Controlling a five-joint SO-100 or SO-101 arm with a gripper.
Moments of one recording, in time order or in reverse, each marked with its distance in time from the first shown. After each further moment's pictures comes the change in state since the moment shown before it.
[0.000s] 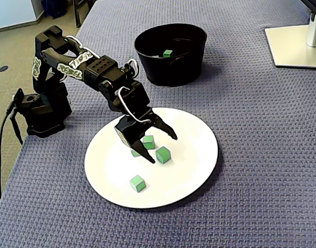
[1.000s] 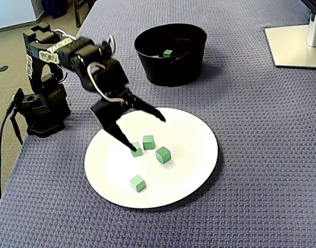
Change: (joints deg) arm 7.0 10.5 -4.3 10.1 0.1
